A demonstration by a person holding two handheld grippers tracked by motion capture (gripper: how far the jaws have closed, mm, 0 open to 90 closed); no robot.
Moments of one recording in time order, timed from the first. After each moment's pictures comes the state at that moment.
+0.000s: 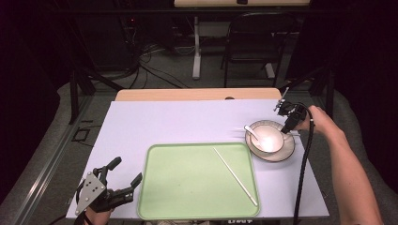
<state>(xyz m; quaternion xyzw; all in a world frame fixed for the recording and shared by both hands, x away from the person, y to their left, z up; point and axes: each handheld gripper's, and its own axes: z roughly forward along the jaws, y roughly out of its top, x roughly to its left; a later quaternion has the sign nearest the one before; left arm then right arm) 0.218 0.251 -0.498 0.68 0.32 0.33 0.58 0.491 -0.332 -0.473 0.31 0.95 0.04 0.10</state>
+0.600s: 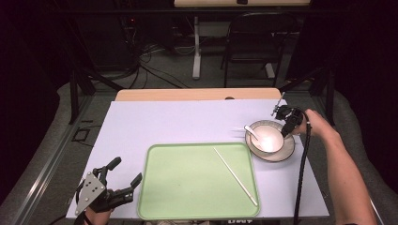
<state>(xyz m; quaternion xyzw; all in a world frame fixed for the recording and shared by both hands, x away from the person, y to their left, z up) 0.218 0.251 -0.498 0.68 0.32 0.33 0.58 0.494 -0.329 -0.493 0.29 0.95 0.02 0.06</state>
